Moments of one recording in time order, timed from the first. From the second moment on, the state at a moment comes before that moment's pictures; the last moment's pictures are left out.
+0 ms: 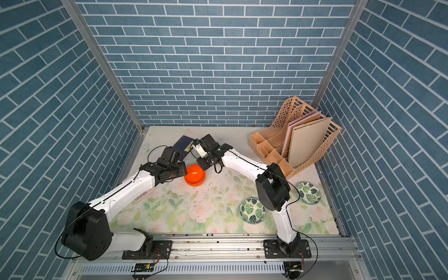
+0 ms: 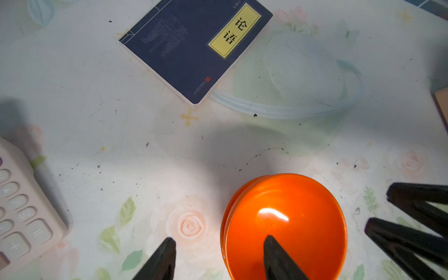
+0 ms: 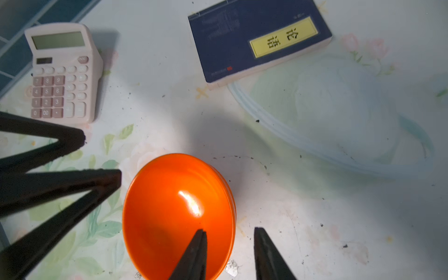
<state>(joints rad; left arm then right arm) -0.40 1.38 0.95 -0.57 -0.18 -0.60 0.87 2.06 1.75 -0.61 -0.13 0.06</state>
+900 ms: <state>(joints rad) -0.39 1.52 0.98 -0.50 -0.14 -0.59 0.84 2.10 1.72 -0.52 -0.19 0.07</state>
